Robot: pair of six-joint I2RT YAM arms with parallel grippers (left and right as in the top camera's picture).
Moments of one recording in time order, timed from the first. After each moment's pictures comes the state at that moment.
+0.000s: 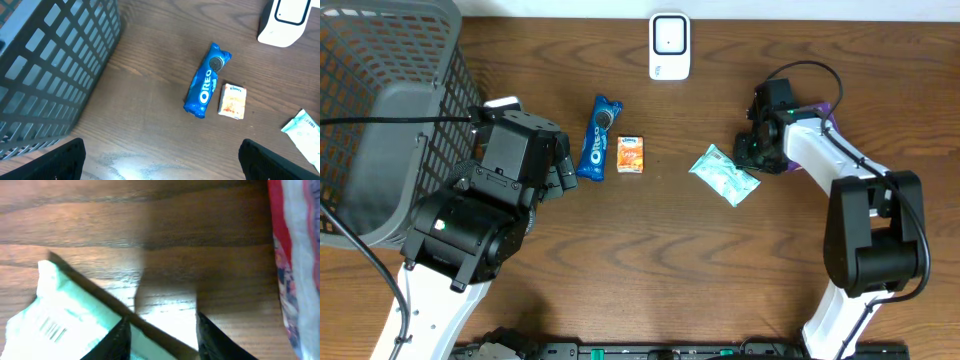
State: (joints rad) left arm -0.43 1.16 1.41 -1.20 -0.40 -0.56; right arm 0.14 1.97 1.29 -0.67 -0.09 0.26
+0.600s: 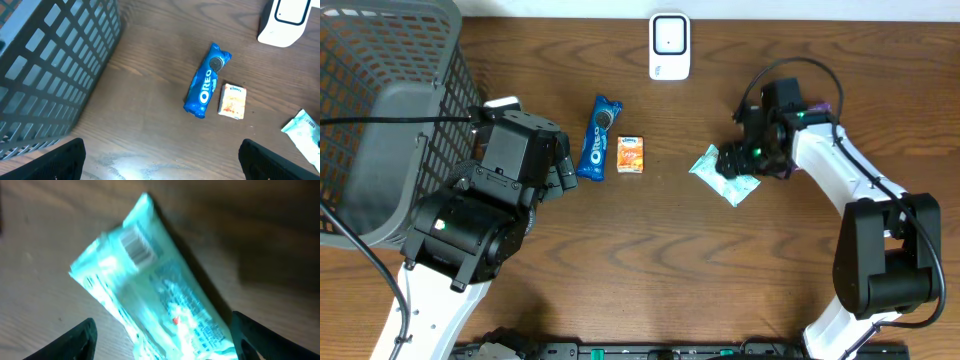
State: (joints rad) left arm -0.43 1.16 1.41 -1.20 -0.40 -0.56; right arm 0.15 1.87 1.23 -0.73 -0.27 -0.04
